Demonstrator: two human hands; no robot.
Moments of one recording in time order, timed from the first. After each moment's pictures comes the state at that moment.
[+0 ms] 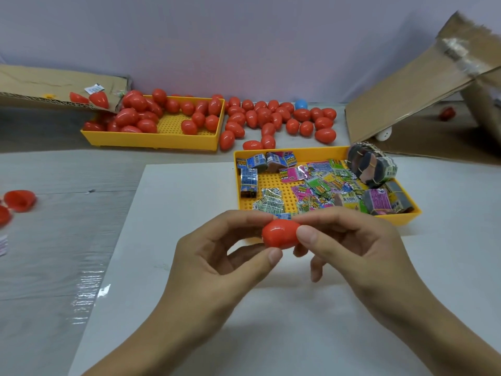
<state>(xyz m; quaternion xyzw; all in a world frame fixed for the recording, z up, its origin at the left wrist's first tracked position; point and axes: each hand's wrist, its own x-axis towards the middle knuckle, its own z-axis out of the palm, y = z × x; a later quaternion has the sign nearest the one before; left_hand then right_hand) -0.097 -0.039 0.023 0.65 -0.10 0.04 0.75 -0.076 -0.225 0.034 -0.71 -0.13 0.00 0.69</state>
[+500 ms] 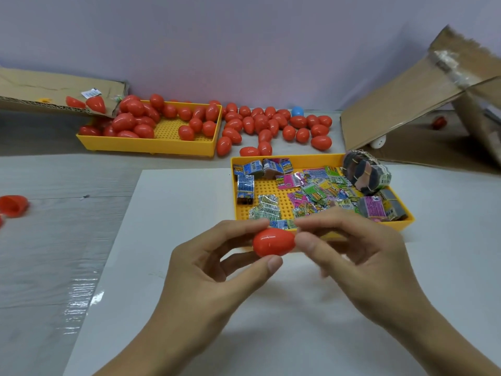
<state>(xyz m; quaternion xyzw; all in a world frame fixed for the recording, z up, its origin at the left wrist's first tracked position) -0.096 -0.039 0.024 0.66 -0.09 0.05 0.75 -0.072 -0.231 0.032 -0.78 -0.19 -0.11 0.59</state>
